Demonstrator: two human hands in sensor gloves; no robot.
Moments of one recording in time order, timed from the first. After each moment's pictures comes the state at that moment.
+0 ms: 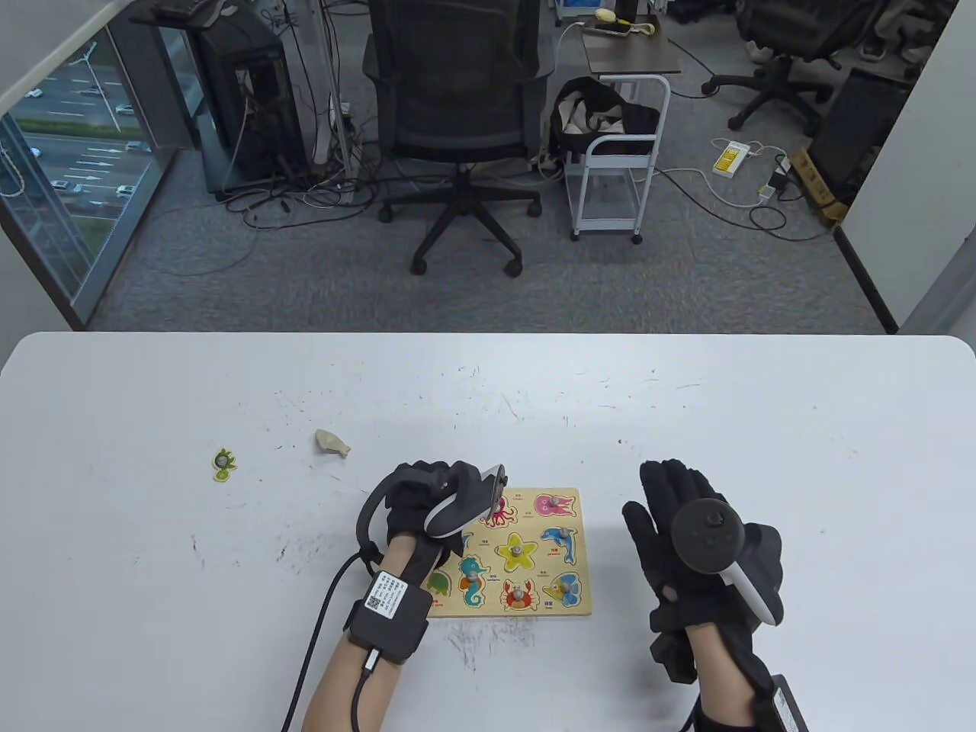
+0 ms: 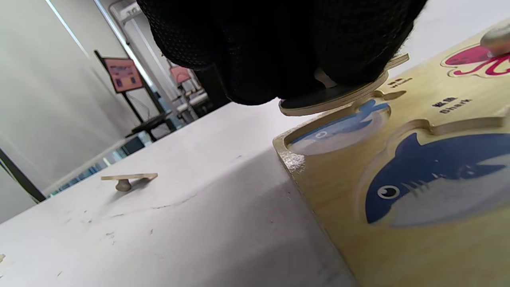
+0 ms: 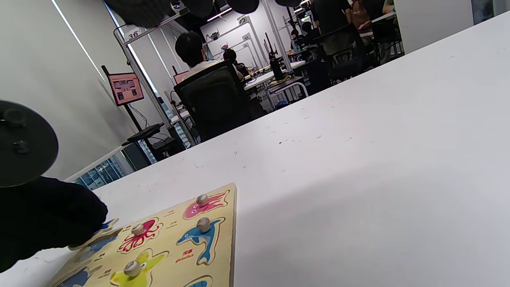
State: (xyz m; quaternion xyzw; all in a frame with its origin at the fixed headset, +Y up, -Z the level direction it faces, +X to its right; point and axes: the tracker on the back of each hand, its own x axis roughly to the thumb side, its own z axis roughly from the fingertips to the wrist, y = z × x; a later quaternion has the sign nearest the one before) left_hand -0.074 -0.755 -0.429 -0.03 -0.04 -0.24 0.97; right_hand 0.208 -0.677 -0.313 -0.02 0.01 0.97 0.23
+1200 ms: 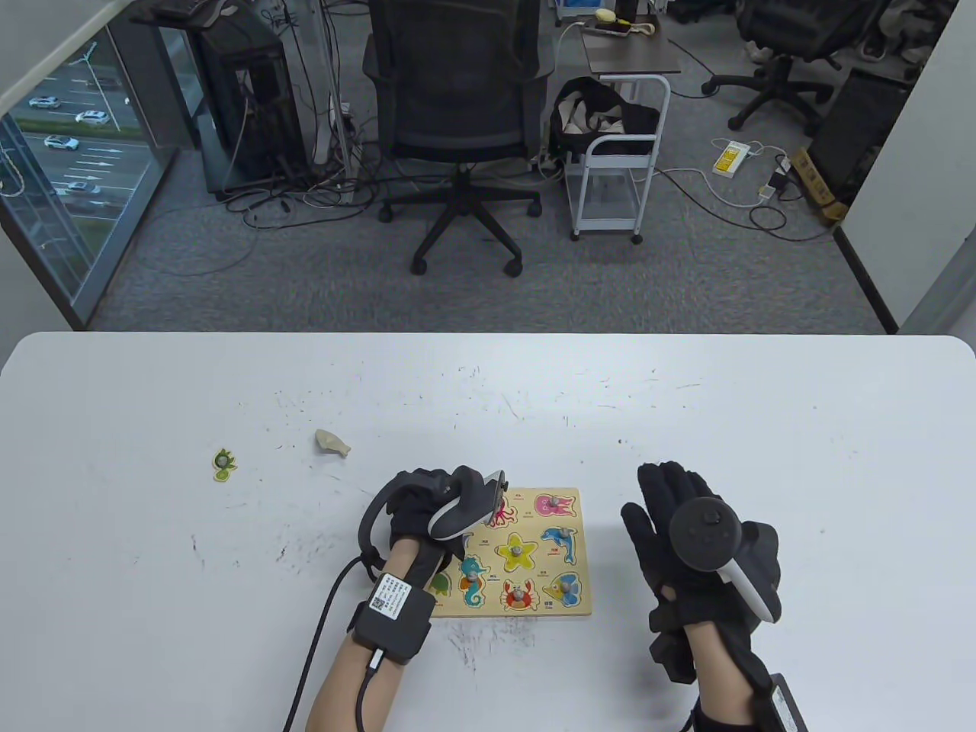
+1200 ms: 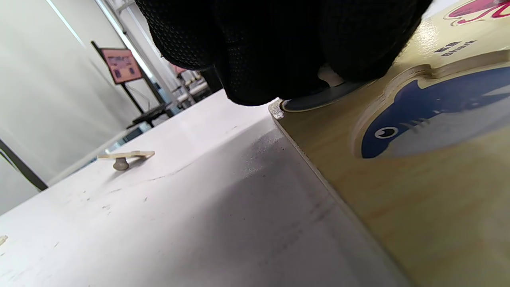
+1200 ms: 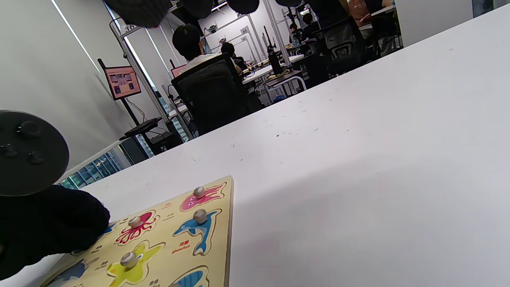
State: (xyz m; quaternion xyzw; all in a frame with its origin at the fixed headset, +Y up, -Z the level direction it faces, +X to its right) left_hand -0.075 -0.747 -0.418 -0.05 -0.03 -0.25 0.97; right_hand 0.207 -0.679 -0.315 -0.02 0.02 0.97 0.23
